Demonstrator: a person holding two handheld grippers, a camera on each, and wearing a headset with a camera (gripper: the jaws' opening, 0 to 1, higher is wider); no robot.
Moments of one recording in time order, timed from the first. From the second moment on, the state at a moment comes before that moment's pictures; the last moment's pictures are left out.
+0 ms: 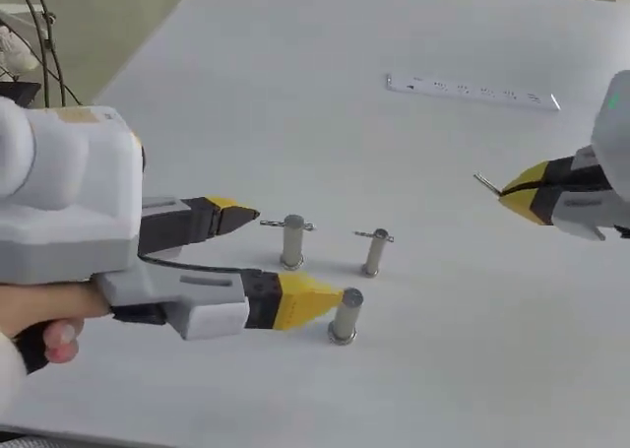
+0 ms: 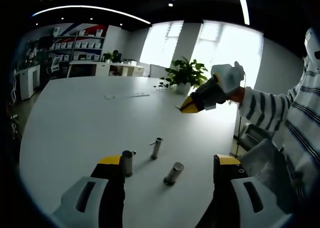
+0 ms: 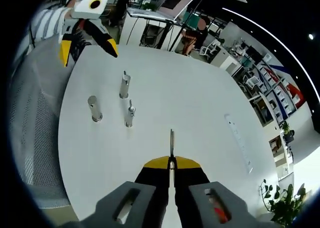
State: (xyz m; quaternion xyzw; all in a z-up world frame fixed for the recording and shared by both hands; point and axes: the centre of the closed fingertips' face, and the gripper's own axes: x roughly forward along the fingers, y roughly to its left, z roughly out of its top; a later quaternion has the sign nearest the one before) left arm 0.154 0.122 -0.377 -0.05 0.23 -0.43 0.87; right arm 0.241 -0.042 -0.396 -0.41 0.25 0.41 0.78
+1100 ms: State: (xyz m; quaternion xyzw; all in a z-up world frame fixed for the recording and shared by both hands) left arm 0.179 0.066 -0.363 -0.08 0.24 -0.50 0.83; right arm 0.181 0.022 -0.392 -0.46 0.17 0.42 0.76
